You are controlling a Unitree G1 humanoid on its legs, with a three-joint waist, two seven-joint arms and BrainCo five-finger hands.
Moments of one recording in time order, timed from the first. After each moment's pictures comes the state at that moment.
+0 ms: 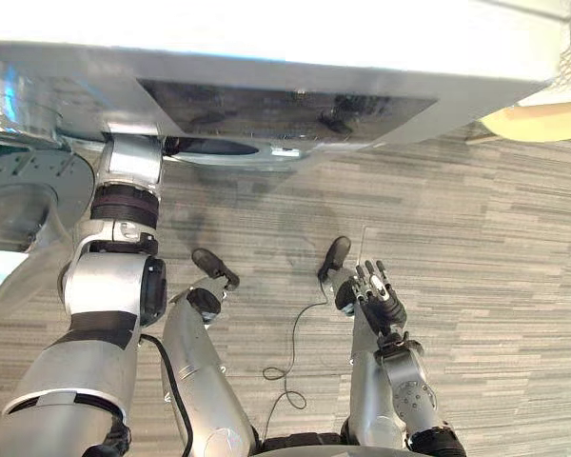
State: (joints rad) left arm -1.17 0.47 0.05 0.83 0.20 0.19 0.07; right arm 0.04 0.01 0.03 0.27 0.96 -0.07 0.20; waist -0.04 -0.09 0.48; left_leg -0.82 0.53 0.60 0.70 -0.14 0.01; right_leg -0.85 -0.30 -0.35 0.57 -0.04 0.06
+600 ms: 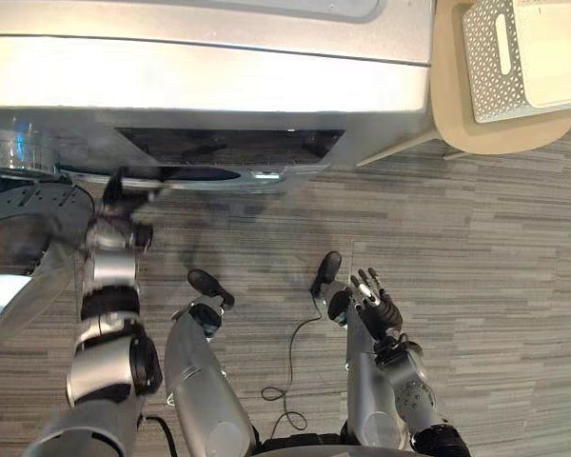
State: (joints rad) left arm -0.59 0.39 0.50 0.70 0.49 0.14 -0.06; right arm 0.03 -0.01 0.02 0.32 0.82 -0.03 0.20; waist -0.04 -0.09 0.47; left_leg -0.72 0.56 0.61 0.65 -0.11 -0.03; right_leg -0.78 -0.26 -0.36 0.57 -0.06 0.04
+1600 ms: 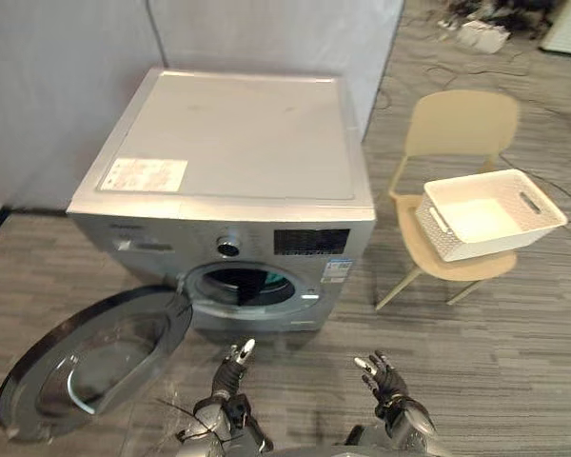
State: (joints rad) left arm 0.22 0.00 -0.03 0.52 -0.27 -0.04 -0.04; right arm 0.05 0.02 -0.10 0.81 0.43 -0.07 0.11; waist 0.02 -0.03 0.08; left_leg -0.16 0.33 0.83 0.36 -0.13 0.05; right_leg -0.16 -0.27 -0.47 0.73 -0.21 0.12
